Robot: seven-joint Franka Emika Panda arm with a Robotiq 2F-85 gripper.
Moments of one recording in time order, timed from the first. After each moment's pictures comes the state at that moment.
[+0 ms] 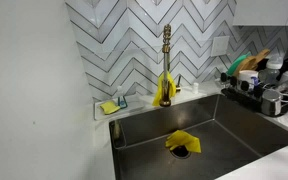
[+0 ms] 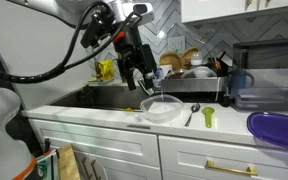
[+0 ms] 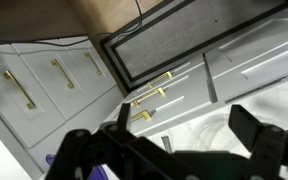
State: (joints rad) arm -0.19 -0.60 -0.12 -2.49 -0.36 1.99 -0.21
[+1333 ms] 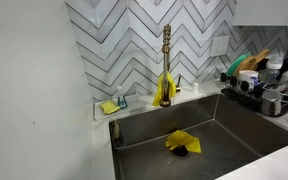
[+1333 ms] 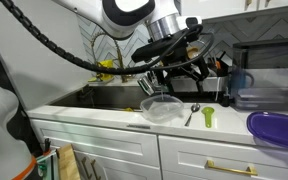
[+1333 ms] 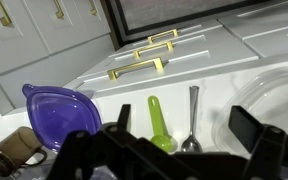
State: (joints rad) arm -0.14 -0.24 -0.28 -2.31 -0.24 2.34 -0.59
